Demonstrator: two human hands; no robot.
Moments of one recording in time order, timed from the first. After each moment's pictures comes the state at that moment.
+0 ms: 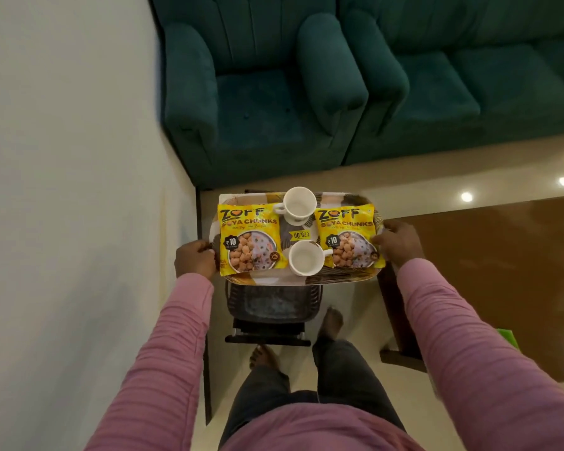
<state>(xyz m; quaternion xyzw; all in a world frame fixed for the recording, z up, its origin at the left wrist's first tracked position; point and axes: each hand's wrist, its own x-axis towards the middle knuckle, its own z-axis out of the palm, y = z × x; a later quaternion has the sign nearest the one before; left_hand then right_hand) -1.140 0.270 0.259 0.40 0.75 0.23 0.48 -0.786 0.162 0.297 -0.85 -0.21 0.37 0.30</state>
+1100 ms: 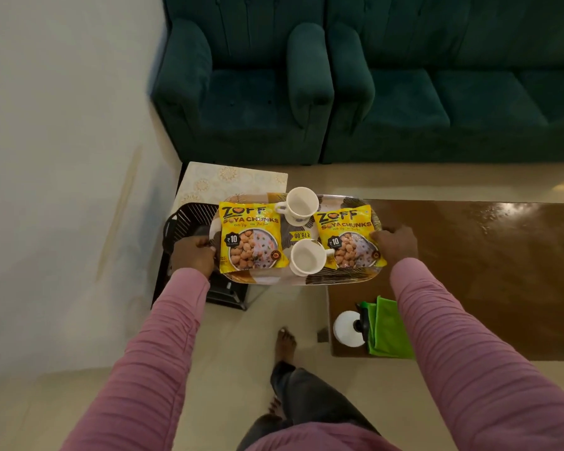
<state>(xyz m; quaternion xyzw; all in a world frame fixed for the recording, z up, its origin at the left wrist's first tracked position) -0.957 -0.005 0.291 0.39 0.76 0.27 0.45 -0.598 -0.058 0.308 -0.86 -0.30 0.31 0.28</state>
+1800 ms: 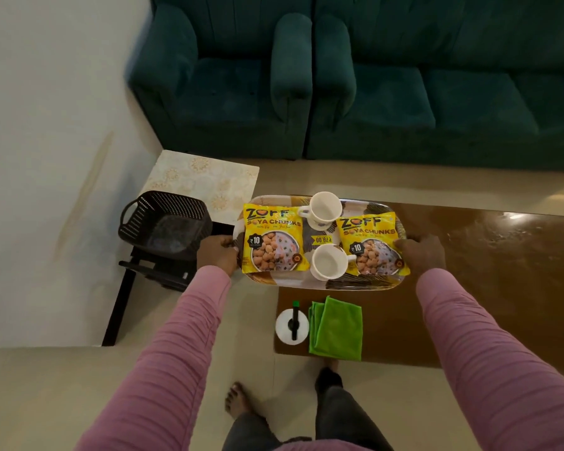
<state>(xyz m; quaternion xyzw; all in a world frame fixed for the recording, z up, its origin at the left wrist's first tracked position) -0.766 -0.040 0.259 0.39 0.75 0.26 0.47 -0.402 -0.101 0.313 -0.86 -0.32 0.30 0.25</state>
